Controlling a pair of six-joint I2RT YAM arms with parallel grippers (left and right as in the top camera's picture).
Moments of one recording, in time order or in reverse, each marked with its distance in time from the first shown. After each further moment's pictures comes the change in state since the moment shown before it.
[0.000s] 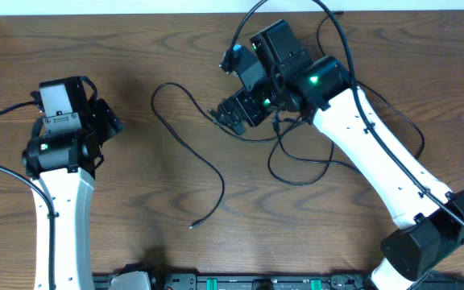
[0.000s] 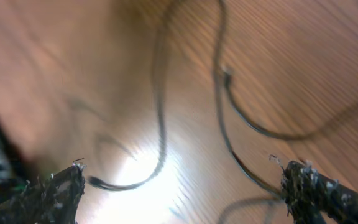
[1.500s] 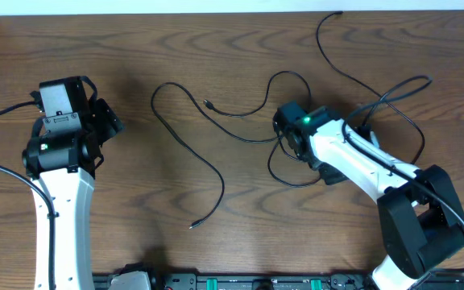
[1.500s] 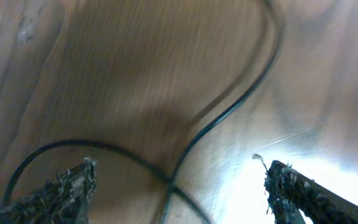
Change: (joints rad) left arm 0.000 0.000 0.000 0.000 0.000 0.000; right arm -0.057 -0.005 -0.649 -0.027 0.899 1.988
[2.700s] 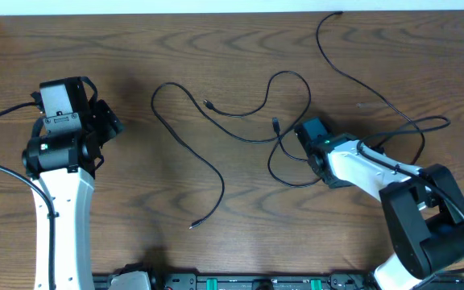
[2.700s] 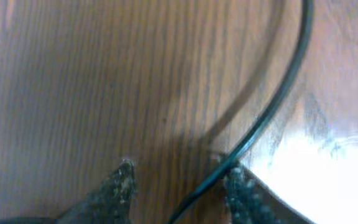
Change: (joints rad) left arm 0.000 0.000 0.000 -0.011 0.000 0.000; right arm -0.104 -0.028 -0.290 0.382 0.001 0.011
